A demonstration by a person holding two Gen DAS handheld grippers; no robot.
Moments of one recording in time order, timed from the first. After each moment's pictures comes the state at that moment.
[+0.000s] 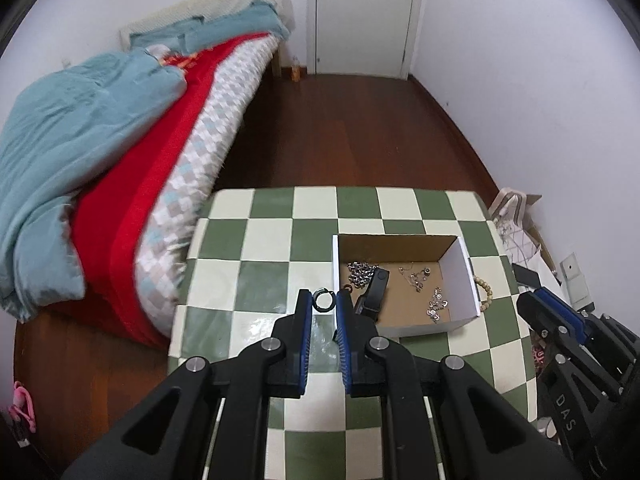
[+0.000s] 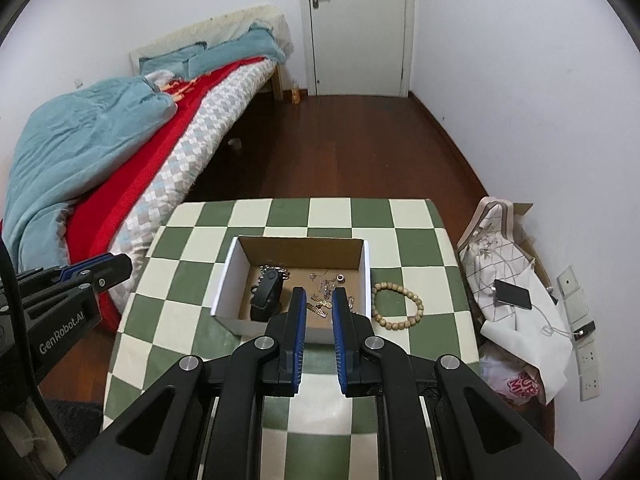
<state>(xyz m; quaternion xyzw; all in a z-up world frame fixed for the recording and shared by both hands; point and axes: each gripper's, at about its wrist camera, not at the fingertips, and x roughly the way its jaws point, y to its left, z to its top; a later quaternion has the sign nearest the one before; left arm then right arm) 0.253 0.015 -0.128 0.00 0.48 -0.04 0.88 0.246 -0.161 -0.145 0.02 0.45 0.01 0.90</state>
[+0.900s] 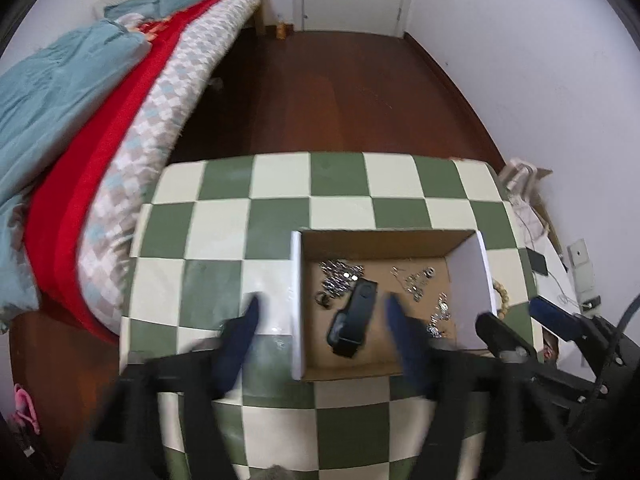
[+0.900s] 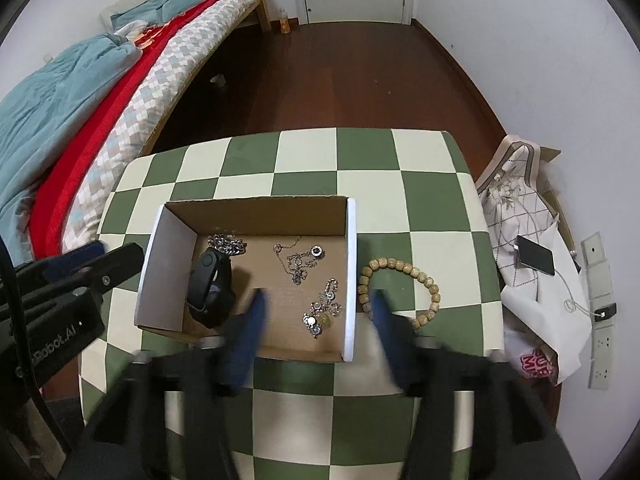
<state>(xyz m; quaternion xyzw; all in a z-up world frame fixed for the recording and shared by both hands) 0.321 -0.021 -0.187 0.00 0.53 -0.05 0.84 0.337 -0.198 -0.241 0.04 0.56 0.01 0.83</state>
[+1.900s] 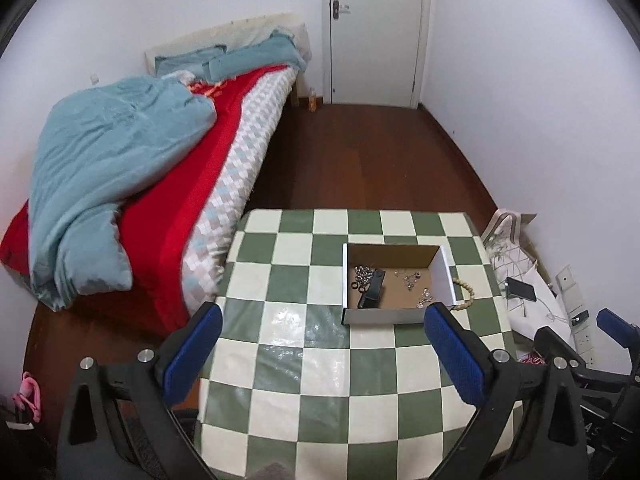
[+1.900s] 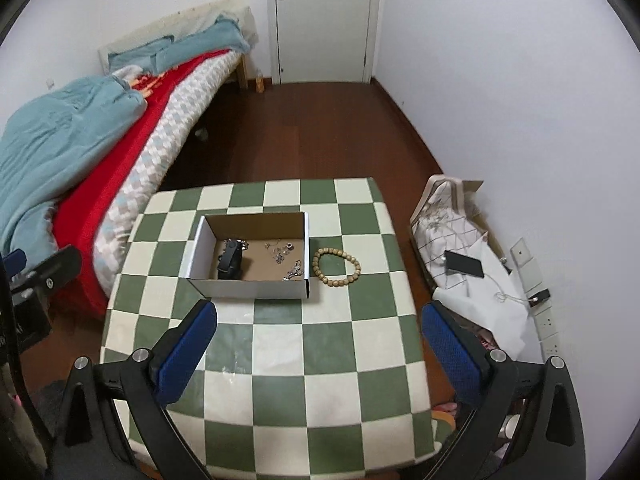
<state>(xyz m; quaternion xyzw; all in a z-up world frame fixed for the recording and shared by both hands) 0.154 0.023 -0.043 0.00 0.41 -0.01 0.91 0.164 -0.197 -0.080 0.01 0.46 -0.05 0.89</state>
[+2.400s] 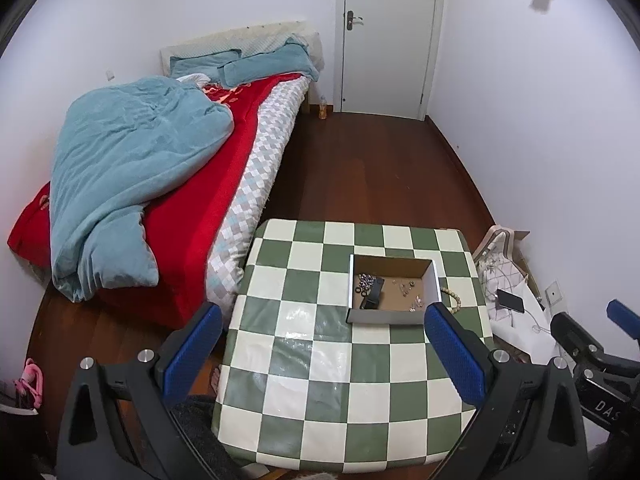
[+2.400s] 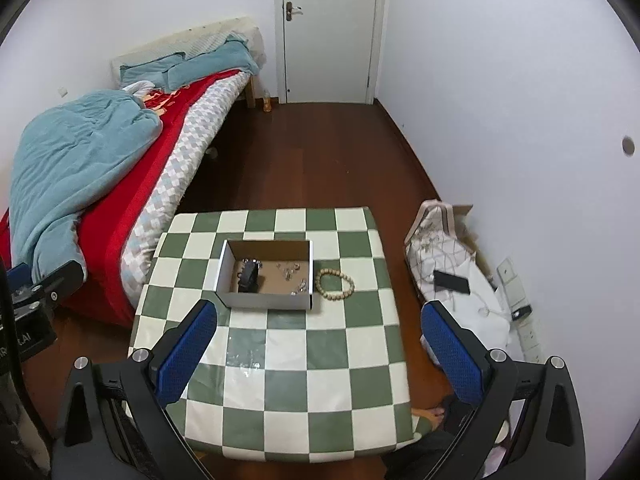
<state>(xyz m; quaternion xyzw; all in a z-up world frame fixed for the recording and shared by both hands) 0.128 0.039 0.016 -0.02 0.41 0.01 0.91 0.130 -0.191 0.017 0.00 0.44 -0.05 0.90</state>
